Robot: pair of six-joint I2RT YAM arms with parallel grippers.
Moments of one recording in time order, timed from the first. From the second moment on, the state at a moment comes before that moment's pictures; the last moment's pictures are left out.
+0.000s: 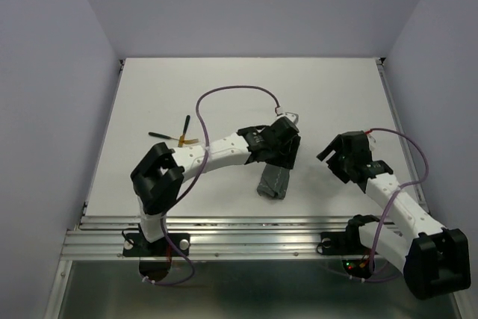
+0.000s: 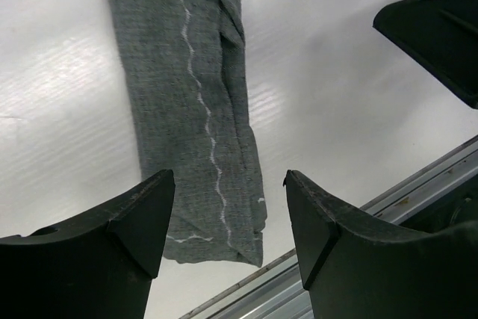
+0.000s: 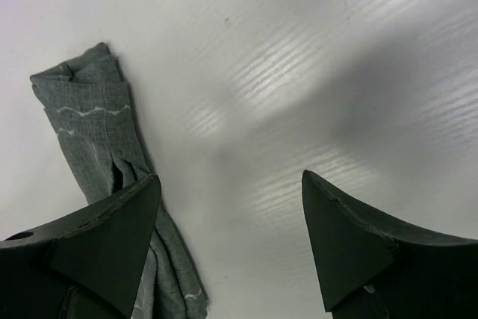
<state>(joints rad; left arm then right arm) -1.01 1.77 1.39 -0.50 -0.11 -0.61 0.20 0.96 0.52 -0.41 0.12 0.92</state>
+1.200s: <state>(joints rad) -1.18 2.21 1.75 -0.76 -0.43 -0.69 0.19 0.86 0.48 -0.50 0.10 0.94</state>
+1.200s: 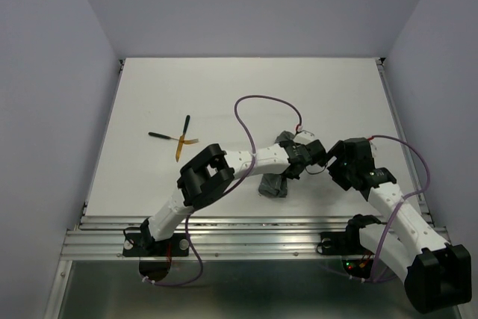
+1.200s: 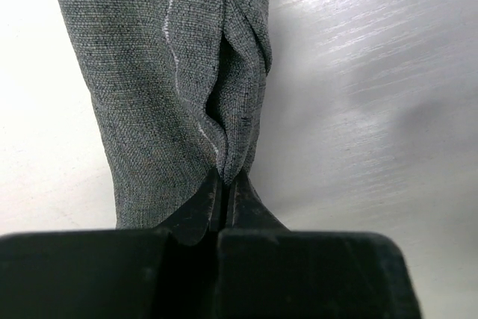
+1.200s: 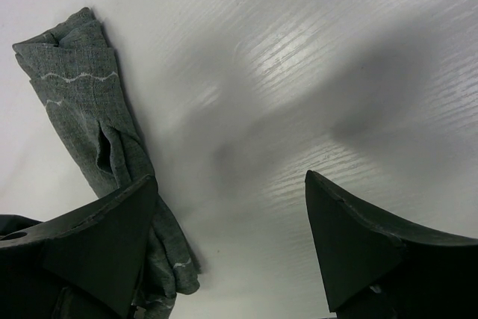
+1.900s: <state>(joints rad) -0.95 1.98 1.51 -0.41 0.26 -0.51 0.19 0.85 0.50 -0.51 0.08 0.90</state>
